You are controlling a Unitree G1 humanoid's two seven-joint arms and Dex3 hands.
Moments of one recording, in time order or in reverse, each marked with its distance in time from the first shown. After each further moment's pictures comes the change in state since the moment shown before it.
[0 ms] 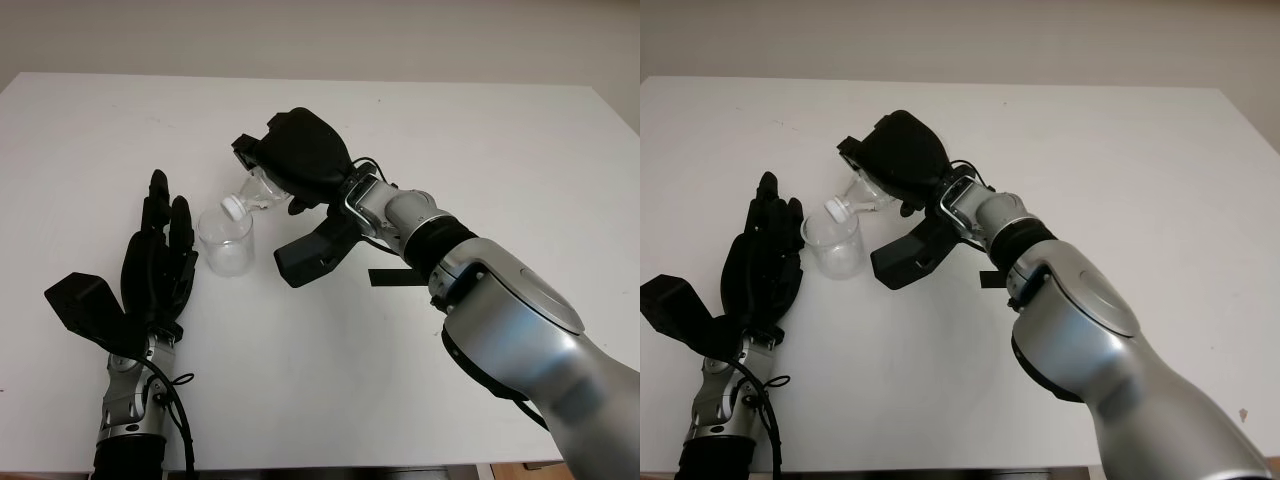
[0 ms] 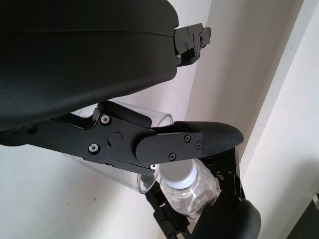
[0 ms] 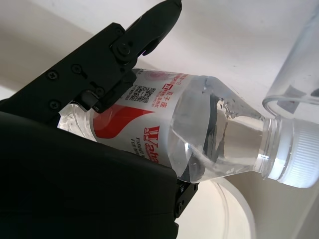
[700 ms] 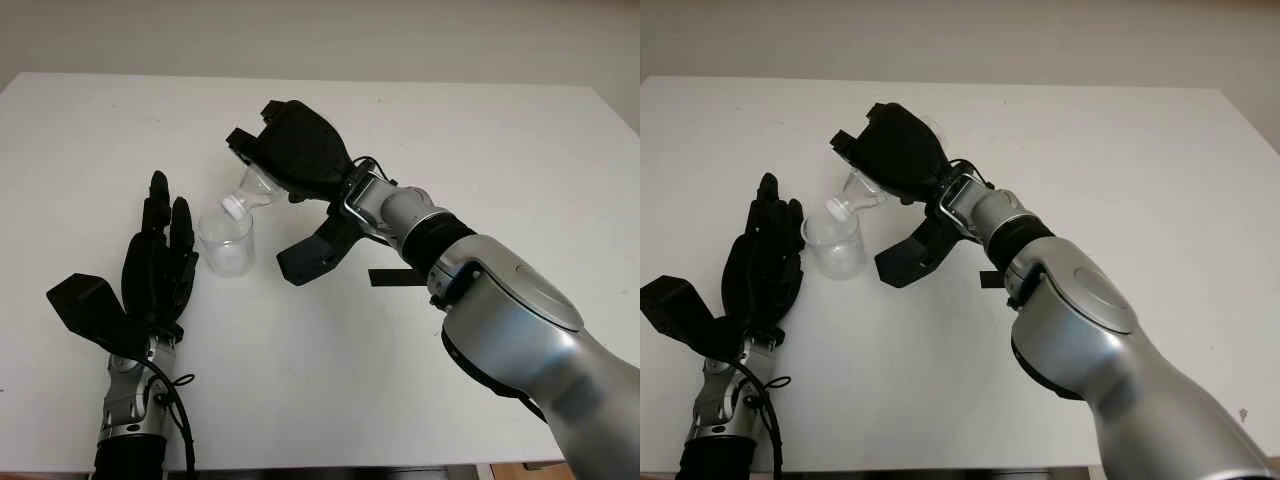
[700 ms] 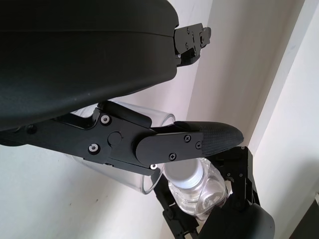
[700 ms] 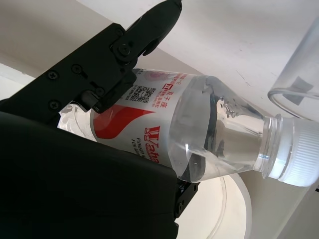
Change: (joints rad) left arm 0.000 0.000 -0.002 0.014 0.007 -0.010 -0.003; right arm 0.000 0.006 0.030 0.001 -0.014 0.042 -0.086
